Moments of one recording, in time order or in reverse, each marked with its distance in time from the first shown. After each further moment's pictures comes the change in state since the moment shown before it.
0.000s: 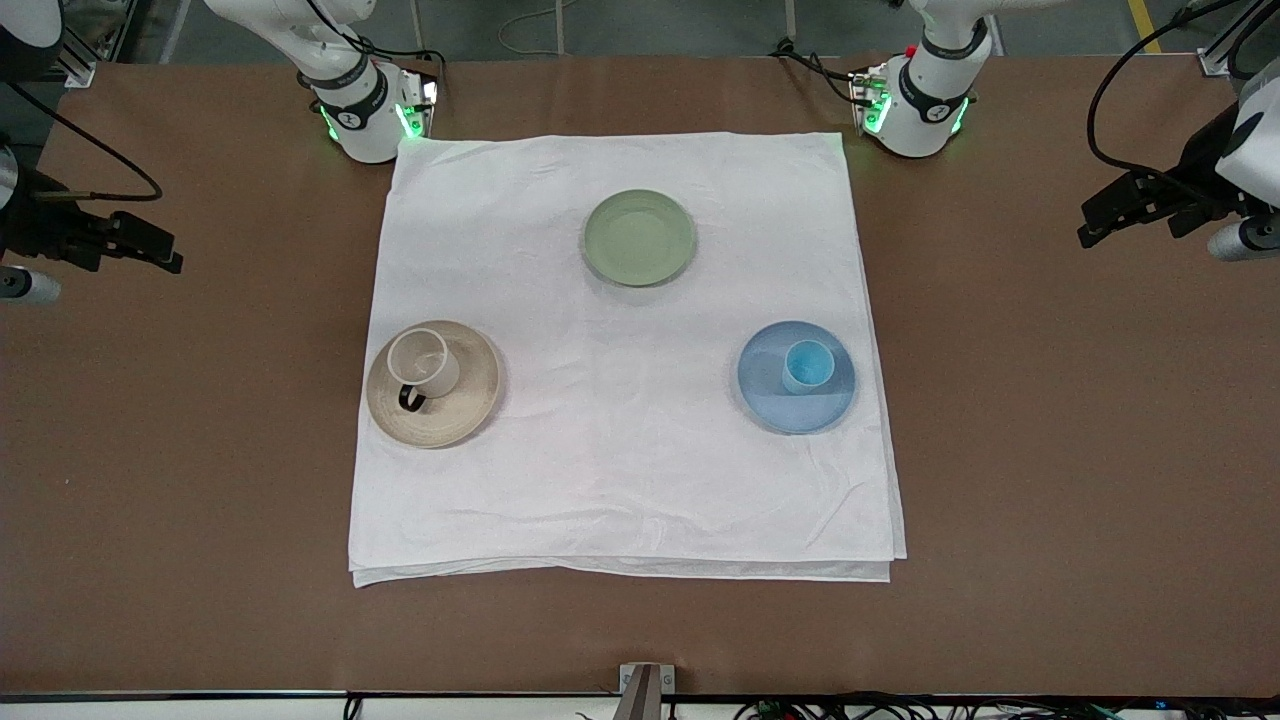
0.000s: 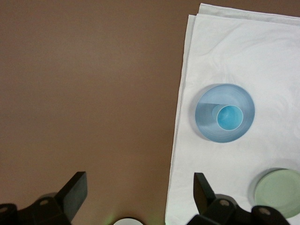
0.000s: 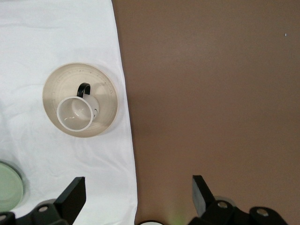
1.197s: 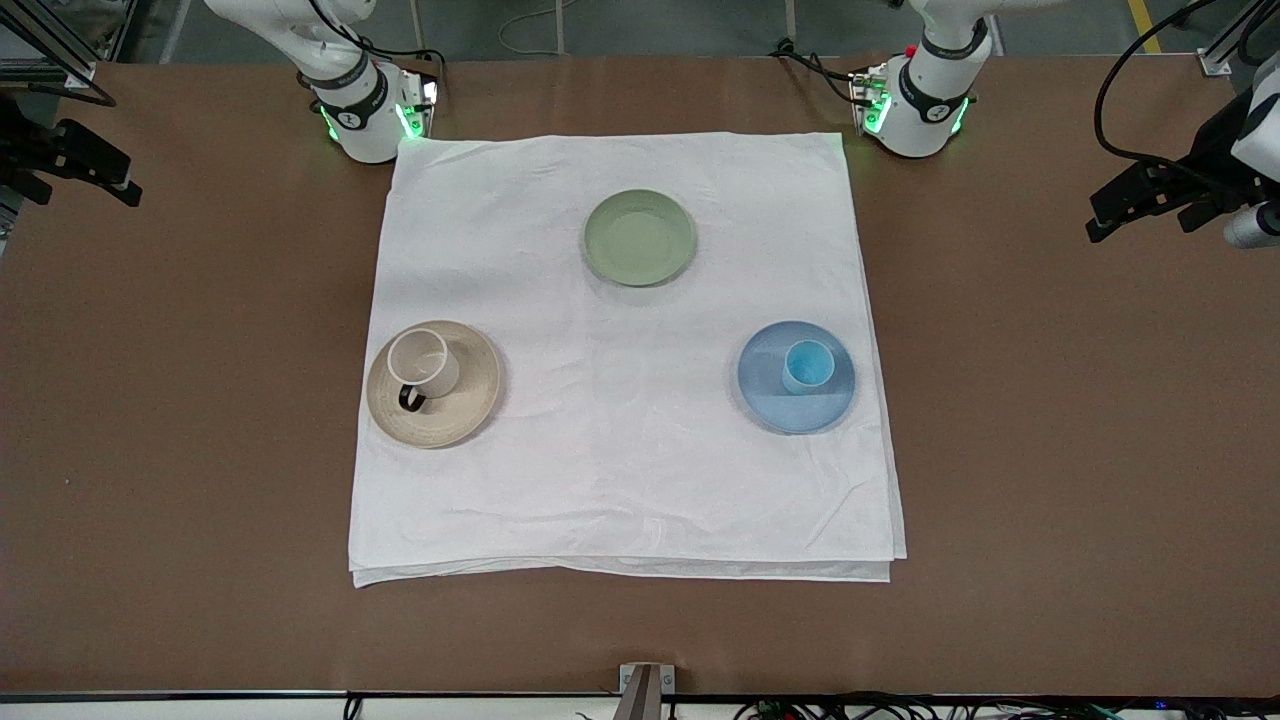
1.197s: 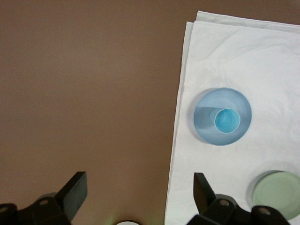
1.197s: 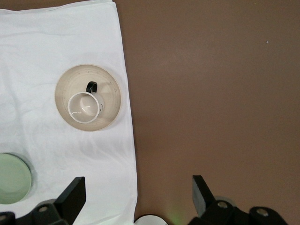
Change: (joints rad) left arm 0.000 -0.011 0.000 0.014 0.000 0.002 0.001; right arm 0.000 -0.117 -0.005 0.022 -0.001 -0.069 -0.016
